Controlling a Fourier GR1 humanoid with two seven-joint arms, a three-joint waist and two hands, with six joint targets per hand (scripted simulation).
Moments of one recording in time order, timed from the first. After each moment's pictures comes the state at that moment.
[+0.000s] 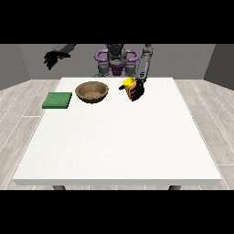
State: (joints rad) left arm -0.36 0.01 0.04 -0.85 -0.02 0.42 -0.75; right arm -0.01 -0.27 -0.30 -1.49 -0.34 0.45 -0.30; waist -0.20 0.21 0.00
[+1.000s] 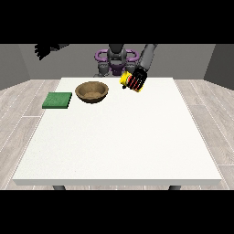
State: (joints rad) left arm -0.66 0.14 -0.29 -0.52 -0.63 0.78 -0.18; right arm -0.10 -0.38 -0.36 -1.31 -0.39 0.44 -0.12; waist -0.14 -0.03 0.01
